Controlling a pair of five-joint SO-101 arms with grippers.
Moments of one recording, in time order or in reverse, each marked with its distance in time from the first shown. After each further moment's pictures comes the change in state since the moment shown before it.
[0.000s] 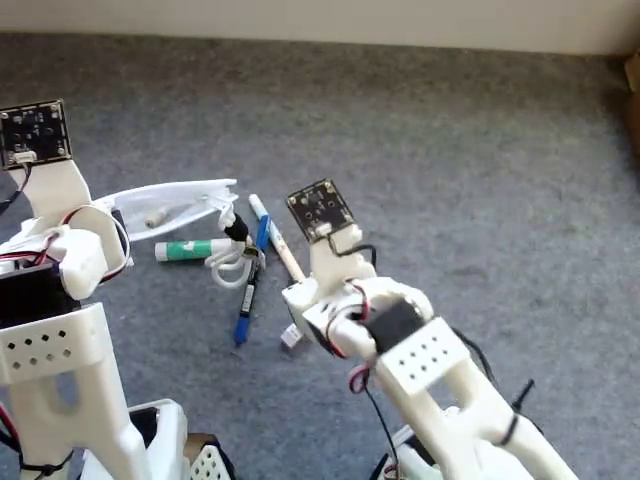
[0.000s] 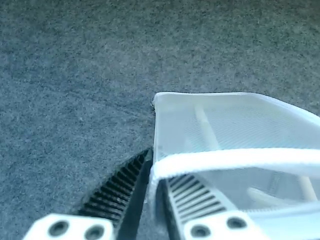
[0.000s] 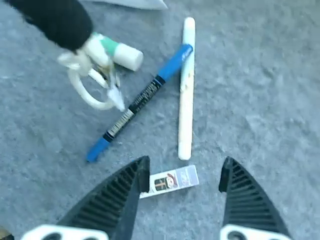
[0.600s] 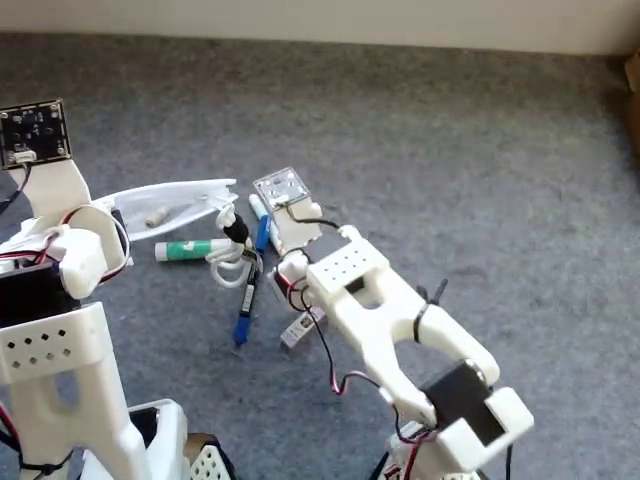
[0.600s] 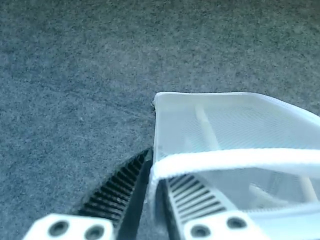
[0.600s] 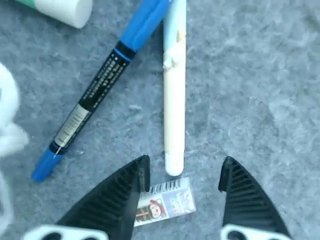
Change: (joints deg) left arm 0.0 0.3 0.0 0.0 0.0; right arm 1.7 39.6 -20.3 0.0 0.0
